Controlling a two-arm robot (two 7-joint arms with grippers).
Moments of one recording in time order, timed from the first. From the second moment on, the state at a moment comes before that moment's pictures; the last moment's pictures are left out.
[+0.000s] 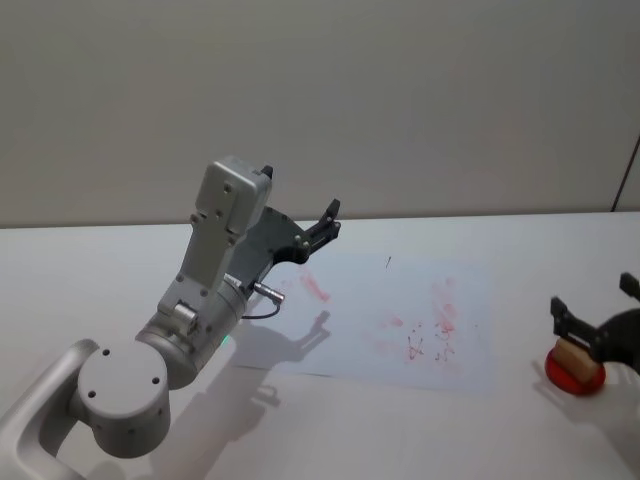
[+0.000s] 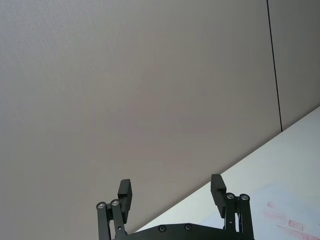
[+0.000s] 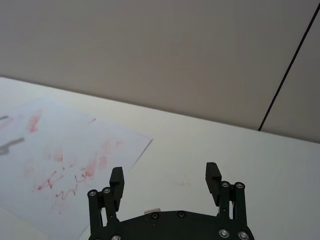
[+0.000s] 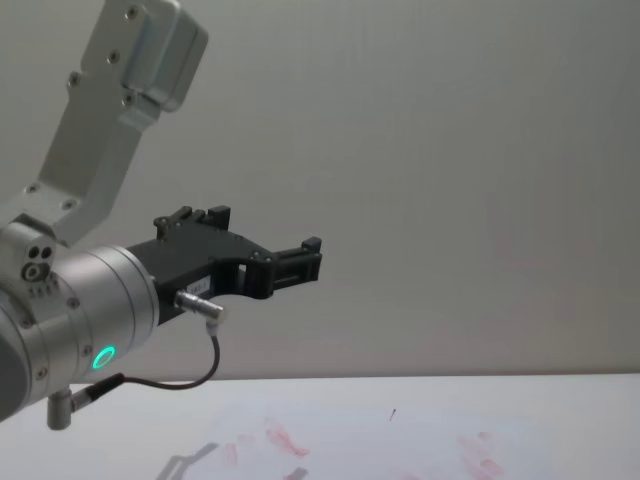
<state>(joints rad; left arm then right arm) -0.24 0.38 0.45 -1.63 -0.20 0.01 -0.01 -0.16 0.49 -0.15 -1.82 0.33 0.17 0.08</state>
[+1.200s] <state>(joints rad) -0.24 0.38 0.45 -1.63 -0.20 0.01 -0.01 -0.15 0.49 -0.16 -1.76 0.23 0.32 0.16</state>
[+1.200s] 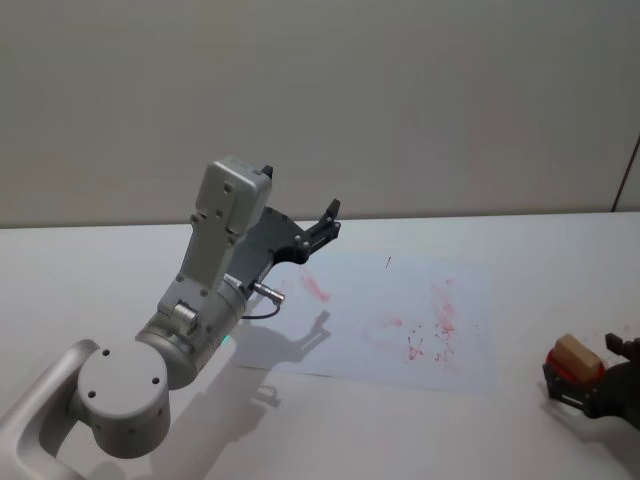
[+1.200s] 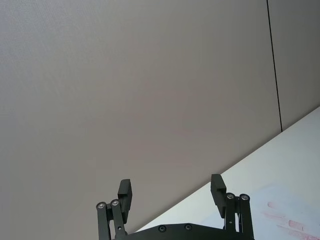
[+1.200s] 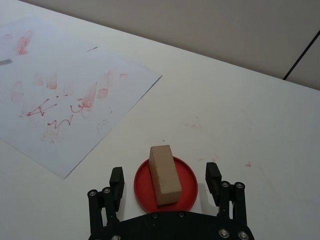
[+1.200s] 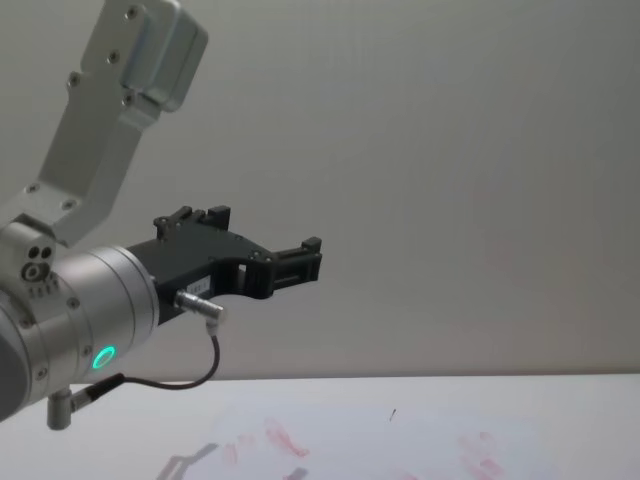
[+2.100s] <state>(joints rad) -0.24 0.38 0.45 -1.63 -0.20 0.01 -0.01 -0.12 0.47 -0.18 -1.72 0.20 0.34 0.19</state>
